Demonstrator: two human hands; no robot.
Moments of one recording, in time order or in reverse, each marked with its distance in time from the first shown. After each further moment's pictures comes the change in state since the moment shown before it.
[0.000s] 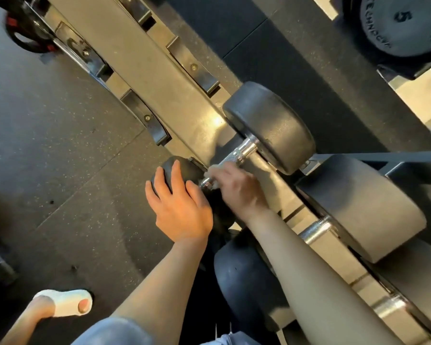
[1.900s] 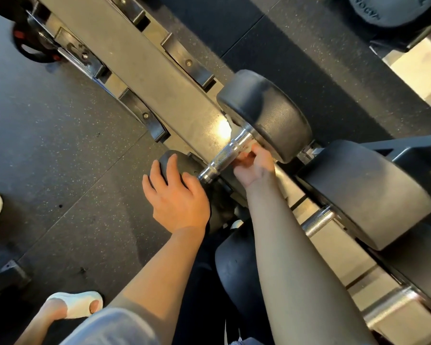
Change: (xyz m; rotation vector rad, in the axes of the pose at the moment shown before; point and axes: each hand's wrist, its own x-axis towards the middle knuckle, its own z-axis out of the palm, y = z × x) left_hand -0.003 -0.002 0.003 -0.023 0.054 0.011; right_hand 0.026 0.011 -0.021 1.893 0.539 1.503
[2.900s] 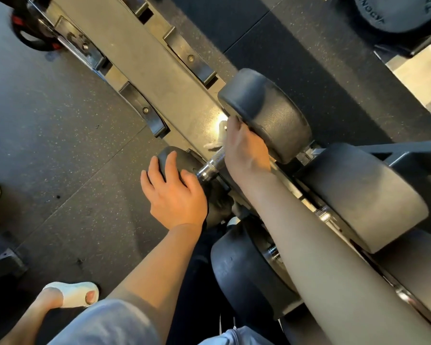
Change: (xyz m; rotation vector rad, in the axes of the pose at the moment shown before) left_hand -0.001 -0.001 0.003 0.012 -0.032 -0.024; right_hand -0.026 -0.003 0.018 -2.200 -0.103 -1.279
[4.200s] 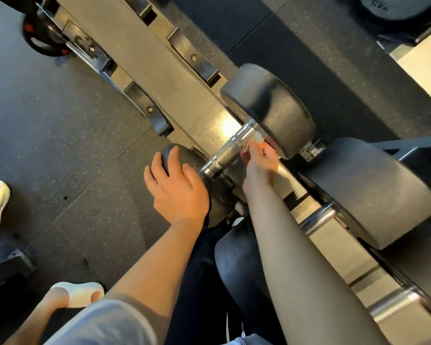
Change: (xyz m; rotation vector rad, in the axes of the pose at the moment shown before) left_hand 0.002 0.003 -0.007 -0.008 -0.026 0.012; right_hand -0.016 0.014 0.053 1.635 0.253 1.014
